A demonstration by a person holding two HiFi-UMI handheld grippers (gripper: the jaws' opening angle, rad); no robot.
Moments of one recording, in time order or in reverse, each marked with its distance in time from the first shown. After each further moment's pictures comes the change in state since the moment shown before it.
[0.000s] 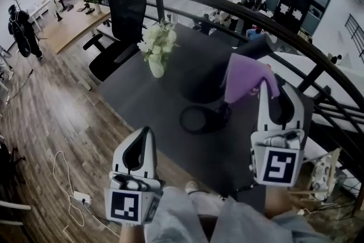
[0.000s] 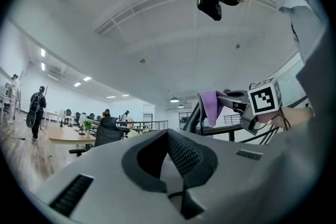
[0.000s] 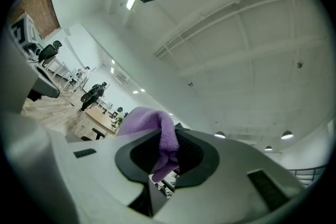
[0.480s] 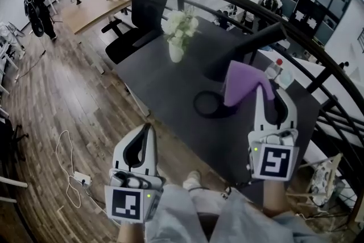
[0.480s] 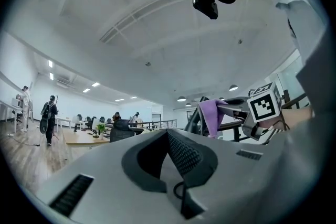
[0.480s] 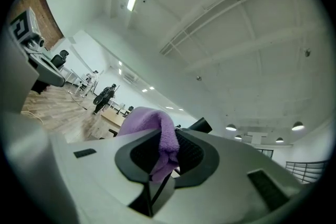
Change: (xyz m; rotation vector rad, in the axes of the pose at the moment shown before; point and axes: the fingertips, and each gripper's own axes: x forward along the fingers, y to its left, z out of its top) left arm -0.091 0.009 0.013 0.058 -0.001 0.103; right arm -0.048 0.056 0.007 0.061 0.053 0.109
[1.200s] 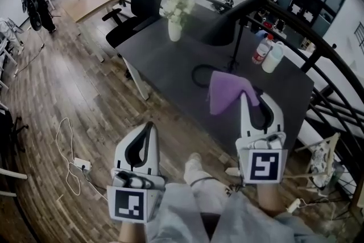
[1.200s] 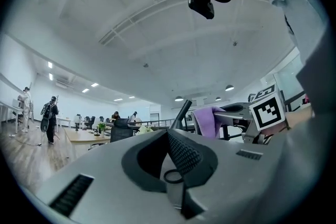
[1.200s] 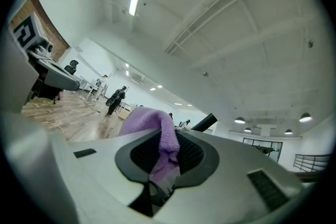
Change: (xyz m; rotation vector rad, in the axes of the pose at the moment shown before) left arm -0.123 -0.050 -0.003 -0.011 0.024 -0.020; right arm -0.134 0.059 0.008 0.034 0.057 0.112
